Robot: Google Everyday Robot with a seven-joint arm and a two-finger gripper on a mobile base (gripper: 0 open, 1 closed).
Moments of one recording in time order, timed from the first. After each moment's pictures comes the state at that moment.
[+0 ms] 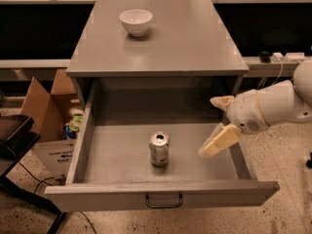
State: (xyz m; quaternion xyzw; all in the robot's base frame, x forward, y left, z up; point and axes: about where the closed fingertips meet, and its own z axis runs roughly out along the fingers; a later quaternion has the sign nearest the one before) arm 0.477 -0.134 0.795 -0.53 0.75 0.23 0.32
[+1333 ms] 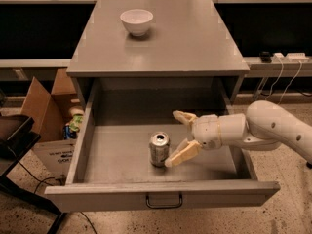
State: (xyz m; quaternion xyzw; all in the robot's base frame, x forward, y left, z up) arm 0.500 -0.045 0.718 -0.53 0.64 0.37 0.43
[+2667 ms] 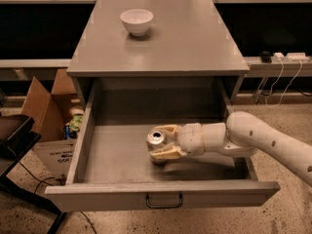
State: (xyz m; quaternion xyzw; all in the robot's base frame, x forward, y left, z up) arm 0.506 -0.004 0.675 -0.57 0.57 0.36 0.46
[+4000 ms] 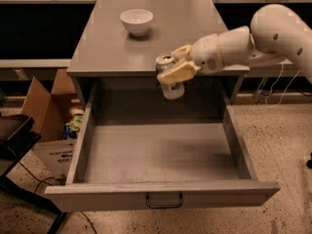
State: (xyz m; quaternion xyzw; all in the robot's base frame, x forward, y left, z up) arm 0.612 -0.038 0.881 -0.55 0.65 0.32 0.43
